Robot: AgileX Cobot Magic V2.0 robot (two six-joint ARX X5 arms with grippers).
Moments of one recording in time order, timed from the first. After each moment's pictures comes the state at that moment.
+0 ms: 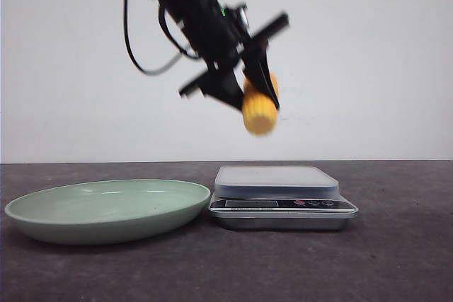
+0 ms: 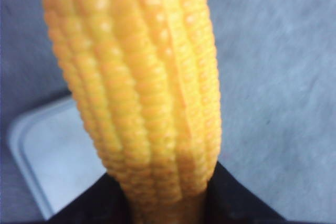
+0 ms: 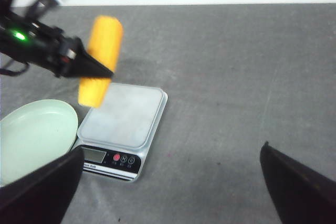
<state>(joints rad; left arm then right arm) -0.63 2.02 1.74 -0.57 0.31 -0.32 0.08 0.53 1.03 -0.96 -0.23 0.10</state>
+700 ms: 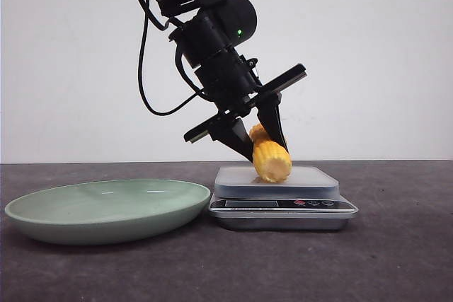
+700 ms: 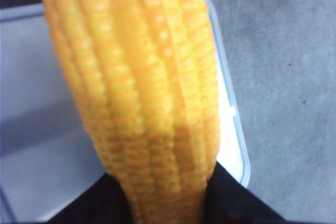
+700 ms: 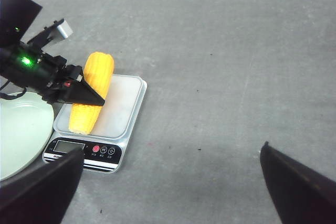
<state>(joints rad) -0.66 2.13 1.74 -0.64 0.32 -0.49 0.08 0.53 1.03 -0.99 -0.16 0.10</state>
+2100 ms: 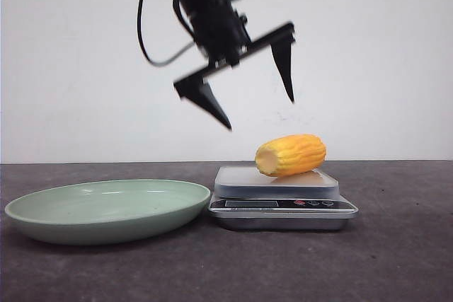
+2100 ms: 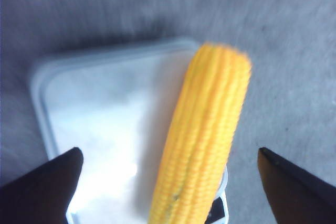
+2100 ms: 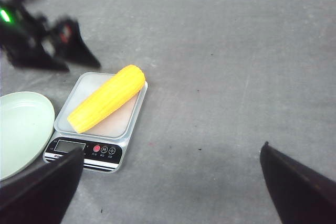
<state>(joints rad) -0.63 2.15 2.09 -0.95 0.20 -0.48 0.08 0.53 1.03 -0.99 -0.16 0.10</state>
